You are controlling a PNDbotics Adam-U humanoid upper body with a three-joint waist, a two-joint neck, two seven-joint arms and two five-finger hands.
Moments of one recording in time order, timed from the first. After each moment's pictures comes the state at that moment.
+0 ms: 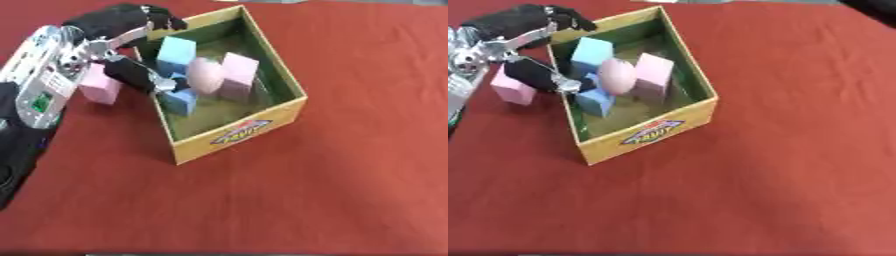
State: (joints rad) left arm -0.99 0.39 -0.35 -1.39 -0.79 -0.15 -0.48; right arm -0.45 -0.80 -0.05 -1.99 0.18 0.09 -0.06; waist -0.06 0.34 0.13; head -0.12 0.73
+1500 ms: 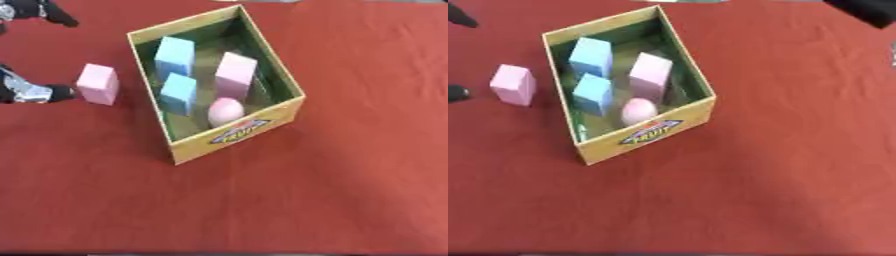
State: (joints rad) left arm -0.79 0.78 -0.25 -1.64 -0.46 -0.15 -0.70; right arm -0.43 -0.80 -0.06 -1.99 0.18 0.09 -0.08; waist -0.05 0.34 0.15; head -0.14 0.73
